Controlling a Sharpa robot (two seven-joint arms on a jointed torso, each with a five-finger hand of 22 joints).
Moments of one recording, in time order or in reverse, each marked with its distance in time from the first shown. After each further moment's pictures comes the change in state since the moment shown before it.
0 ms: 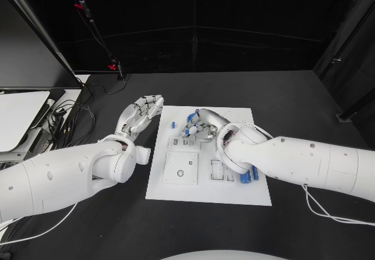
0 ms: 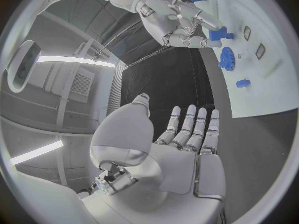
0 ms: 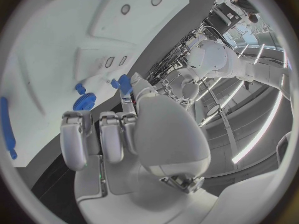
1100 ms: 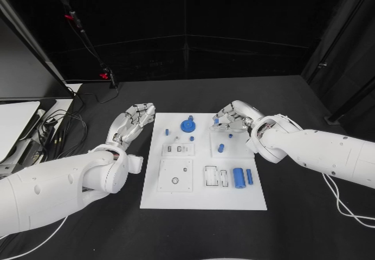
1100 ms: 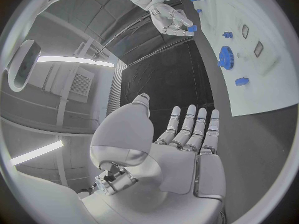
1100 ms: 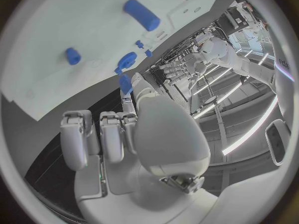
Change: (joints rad) left arm 0.000 -0.007 0.000 0.003 0.000 0.001 0.000; left_hand 0.000 0.000 0.003 -0.003 0.000 0.000 0.000 0.000 0.000 0.000 0.000 0.000 0.000 -0.004 0.004 0.000 0.000 0.000 0.000 0.000 0.000 0.000; right arm 0.023 -0.197 0.001 -0.135 0.130 -0.001 0.385; right_hand -0.001 0.004 -0.003 0.006 -0.040 -0.006 -0.006 0.006 0.006 0.004 -0.003 0.000 0.000 0.000 -0.007 0.000 0.000 0.000 0.000 -0.007 0.000 0.000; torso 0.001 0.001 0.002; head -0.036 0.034
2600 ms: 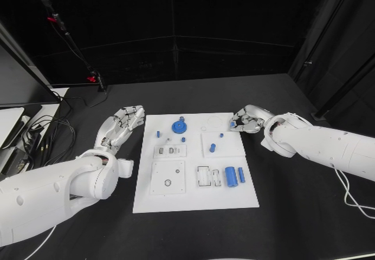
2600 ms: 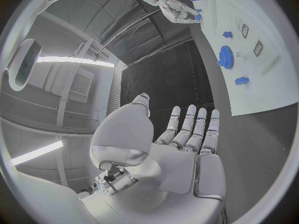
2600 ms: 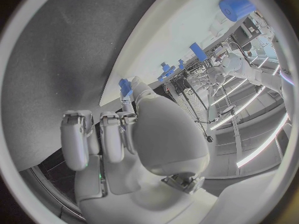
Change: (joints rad) left arm 0.000 -0.004 0.000 0.001 0.000 0.001 0.000; left_hand 0.000 0.000 0.000 0.000 0.000 0.000 0.000 0.000 0.000 0.000 0.000 0.000 0.000 0.000 0.000 0.000 0.000 0.000 0.000 0.000 0.000 0.000; right arm -0.026 -0.054 -0.002 -0.221 -0.037 0.133 0.032; right_hand -0.042 -0.020 -0.017 0.020 -0.009 -0.140 -0.025 -0.027 -0.006 -0.004 -0.011 0.000 0.000 0.000 0.000 0.000 0.000 0.000 0.000 0.000 0.000 0.000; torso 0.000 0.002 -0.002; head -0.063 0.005
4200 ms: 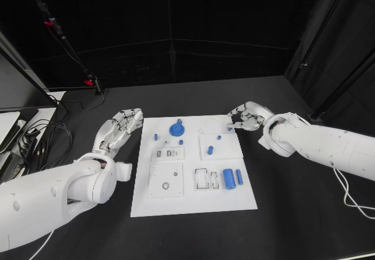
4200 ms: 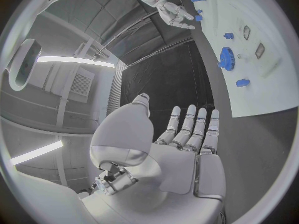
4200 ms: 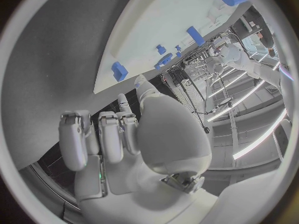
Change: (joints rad) left arm 0.001 0.004 0.000 0.000 0.000 0.000 0.000; left_hand -0.001 -0.001 0.000 0.000 -0.005 0.000 0.000 0.000 0.000 0.000 0.000 0.000 0.000 0.000 0.000 0.000 0.000 0.000 0.000 0.000 0.000 0.000; right arm 0.012 -0.017 0.000 0.015 0.075 -0.056 0.050; right_hand -0.062 -0.033 -0.004 0.004 -0.035 -0.096 0.028 -0.036 -0.013 0.003 0.025 0.000 0.000 0.000 0.021 0.000 -0.001 0.000 0.000 0.029 0.000 0.000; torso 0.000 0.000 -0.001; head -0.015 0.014
